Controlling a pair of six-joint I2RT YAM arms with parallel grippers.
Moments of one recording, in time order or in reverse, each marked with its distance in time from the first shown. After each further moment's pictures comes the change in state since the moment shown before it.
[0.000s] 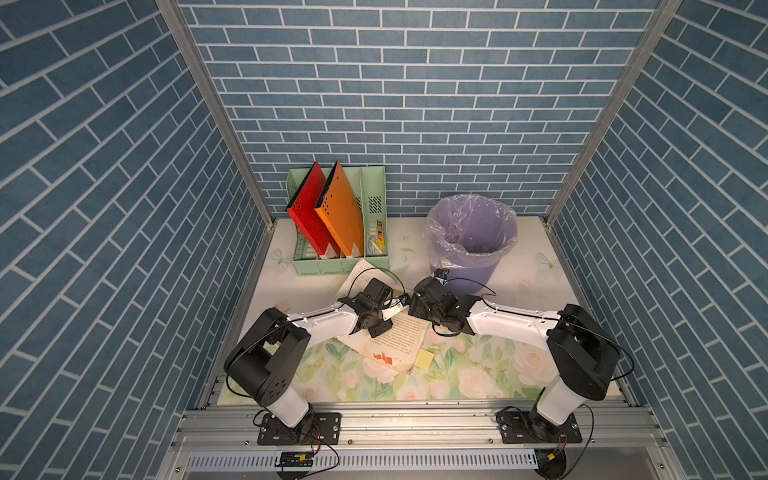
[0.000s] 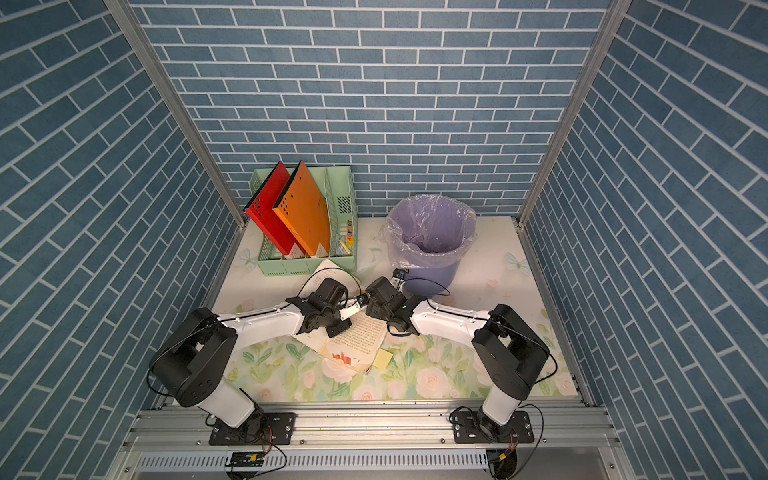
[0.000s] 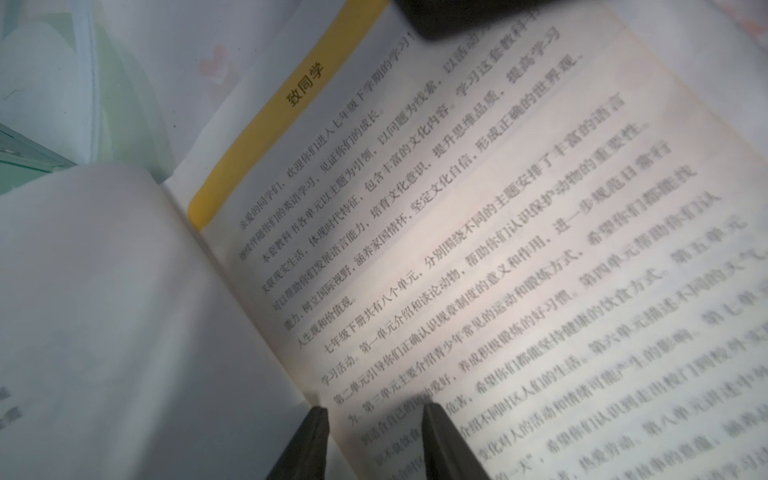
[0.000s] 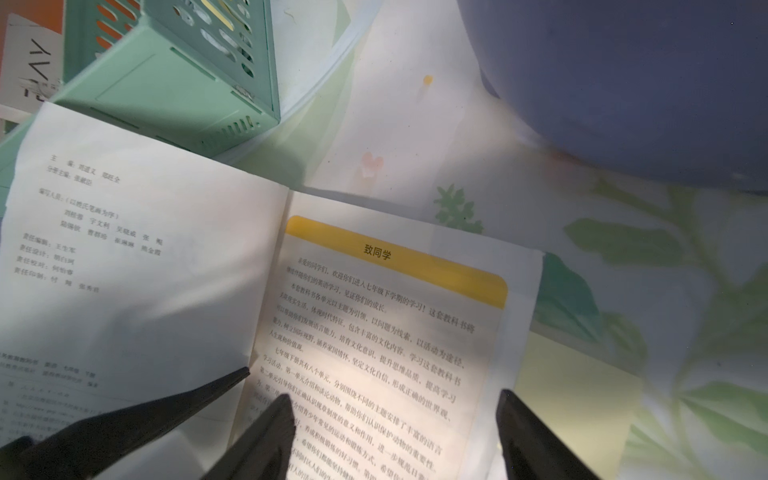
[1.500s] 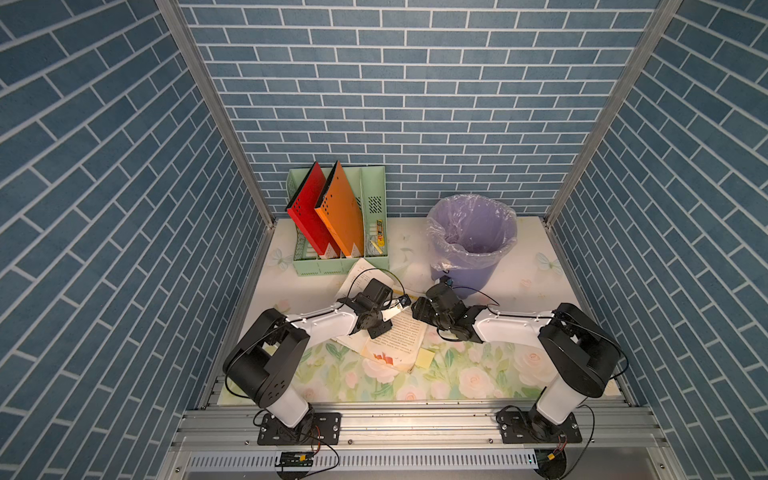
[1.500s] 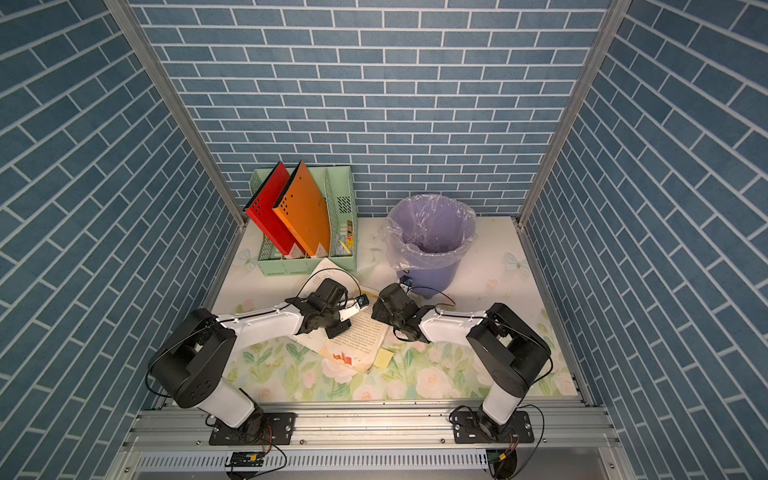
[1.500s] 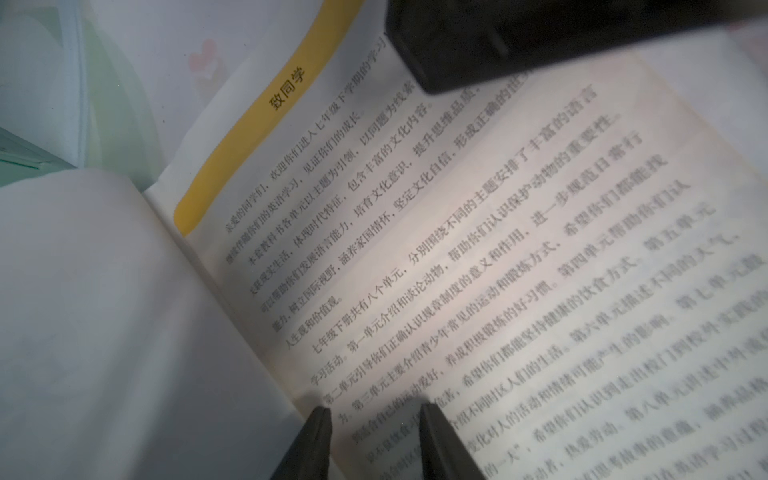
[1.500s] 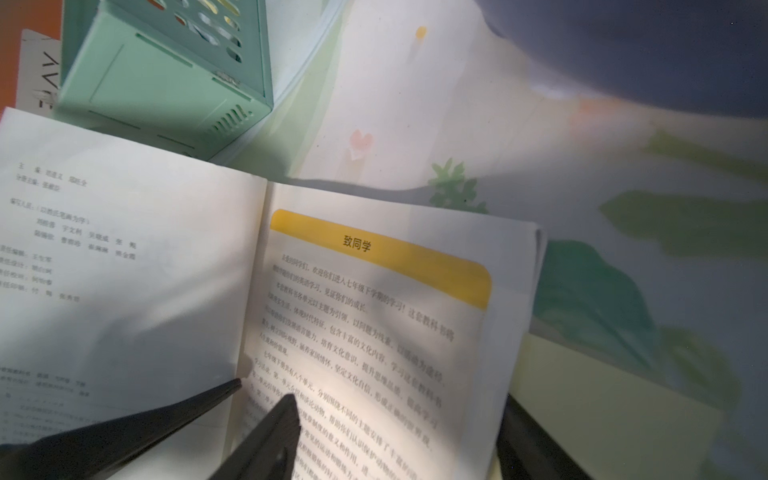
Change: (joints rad) left arm 0.000 -0.007 -0.004 -0.012 0.011 -0.003; right arm -0.051 0.006 -0.181 0.303 -0.138 0.026
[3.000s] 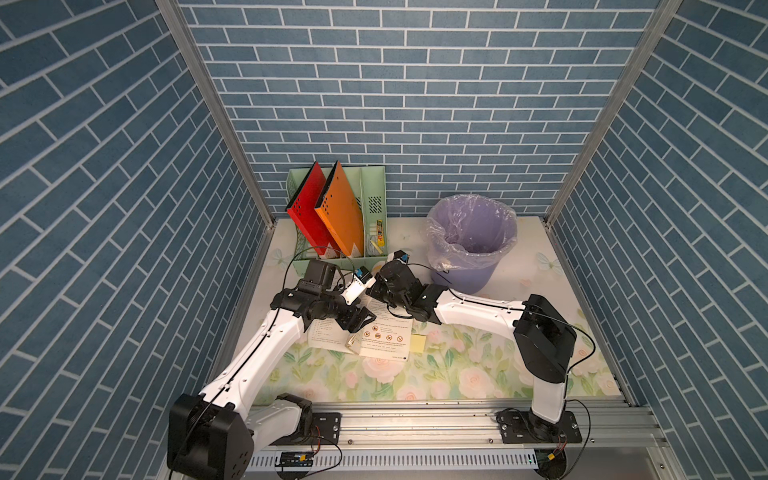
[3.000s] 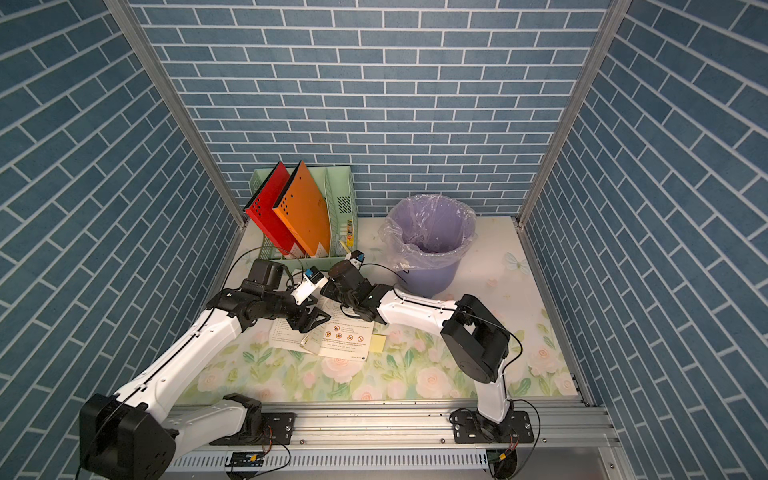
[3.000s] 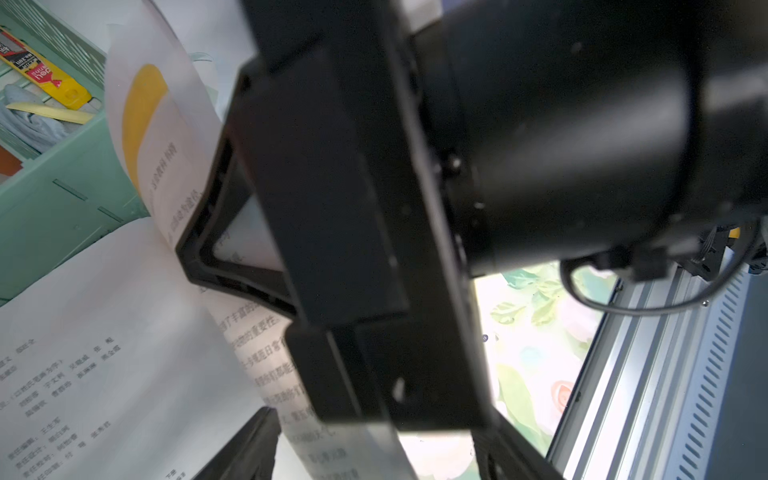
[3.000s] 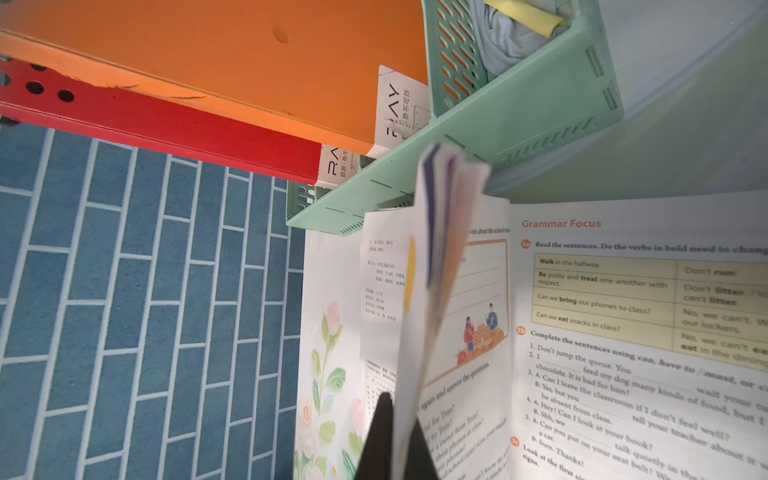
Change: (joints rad) left arm 0.330 -0.444 0.111 -0.473 0.499 -0.138; right arm 0.161 0.230 0.552 -0.061 0.001 0.160
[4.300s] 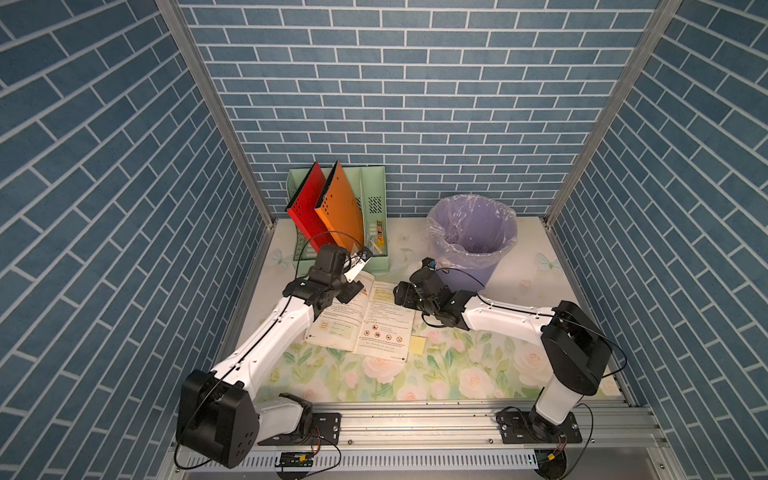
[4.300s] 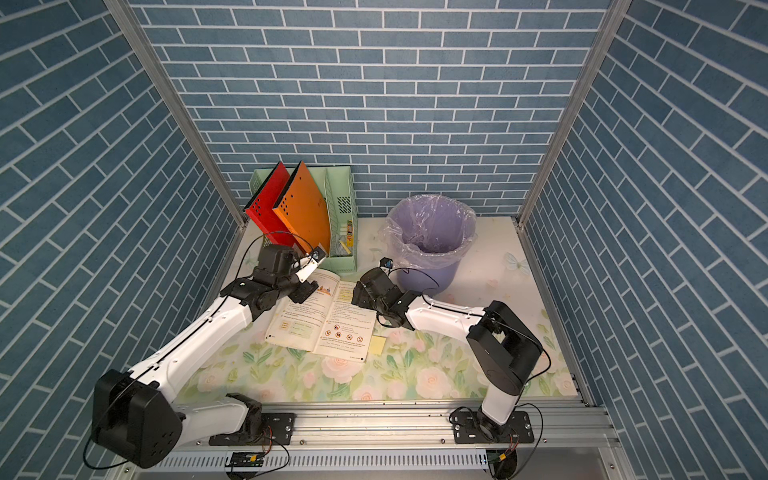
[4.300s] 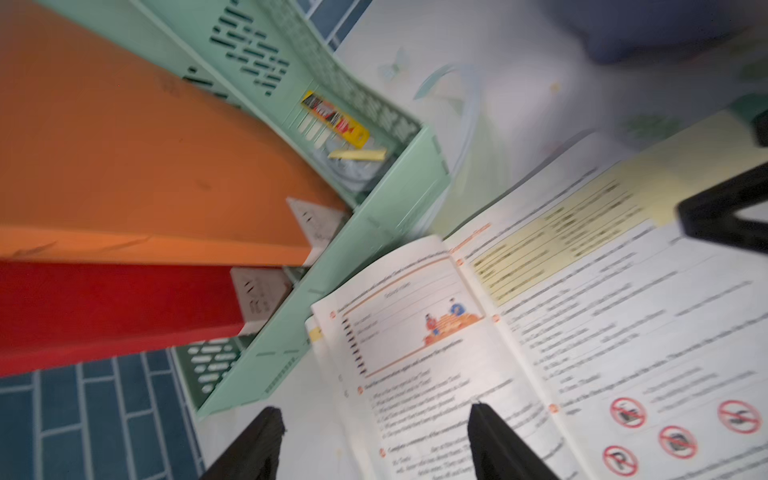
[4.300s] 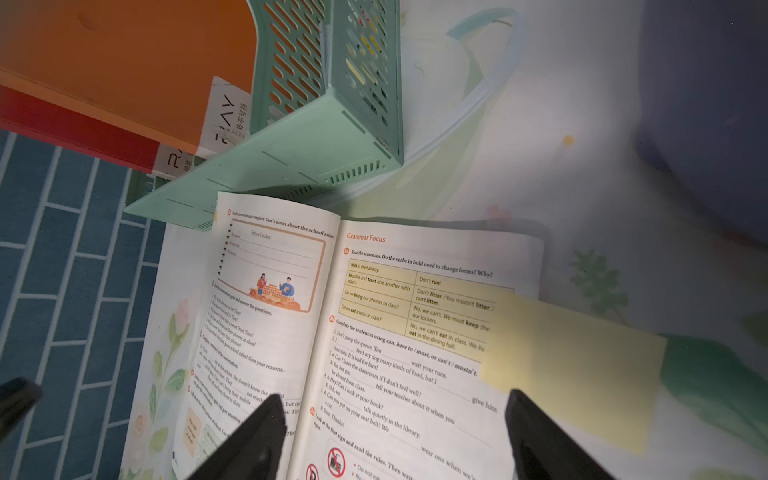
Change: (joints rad) left arm -0.116 0.158 0.113 0.240 -0.597 0.126; right arm -0.129 -0.222 -0.319 -0.074 0.059 -0.267
